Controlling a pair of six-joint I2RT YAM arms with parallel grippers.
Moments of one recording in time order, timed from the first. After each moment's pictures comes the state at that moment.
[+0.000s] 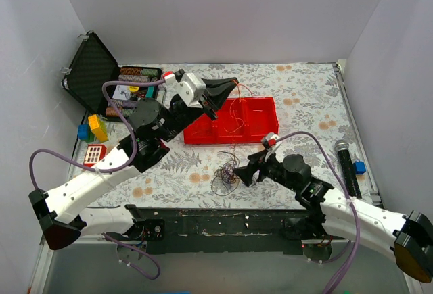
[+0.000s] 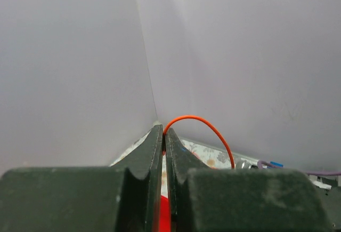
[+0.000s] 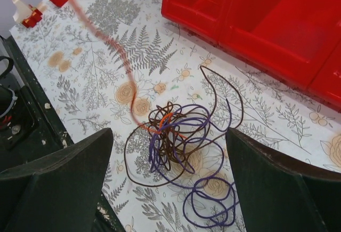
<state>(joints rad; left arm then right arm) -0.94 1.14 1.22 0.33 0.07 0.10 0.87 0.77 0.24 0.30 -0.08 0.33</state>
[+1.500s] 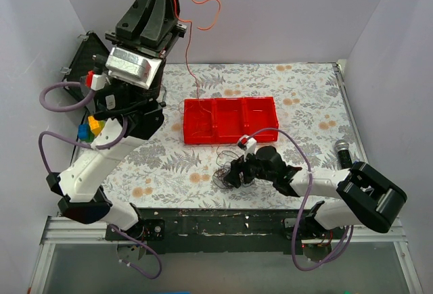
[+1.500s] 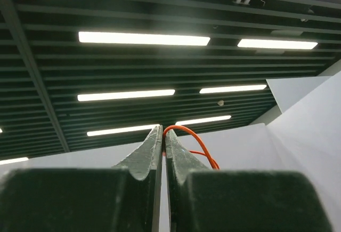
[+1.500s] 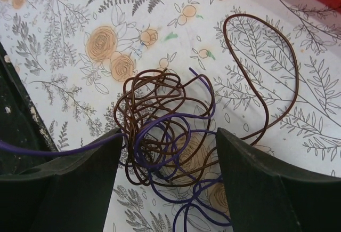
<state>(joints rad) -0.94 1.45 1.96 0.76 0.03 0.66 0.87 1.34 0.35 0.51 -0.22 0.34</state>
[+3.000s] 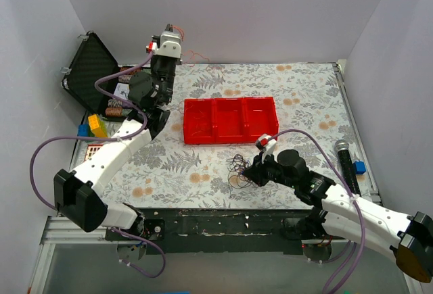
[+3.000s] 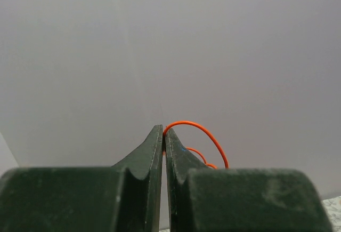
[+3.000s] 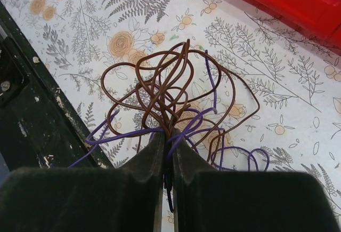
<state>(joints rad) -0.56 1.36 1.27 0.71 -0.33 0.48 0.87 0.78 0.35 0.01 -0.15 0.31</state>
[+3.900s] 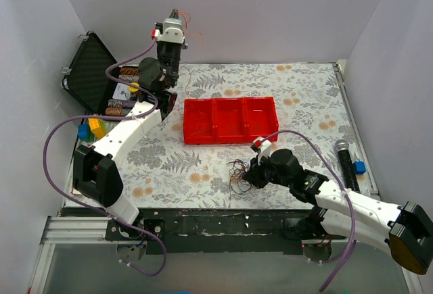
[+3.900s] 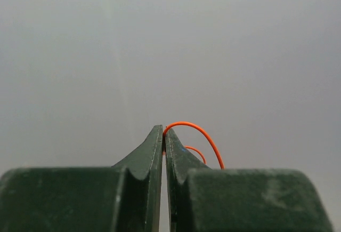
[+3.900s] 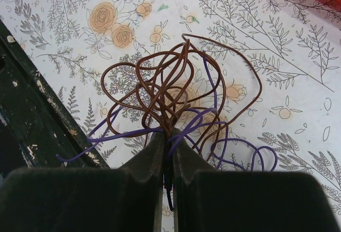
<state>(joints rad) -0.49 1.59 1.39 0.84 -0.26 0.37 0.87 0.89 0.35 0.00 -0.15 0.30</state>
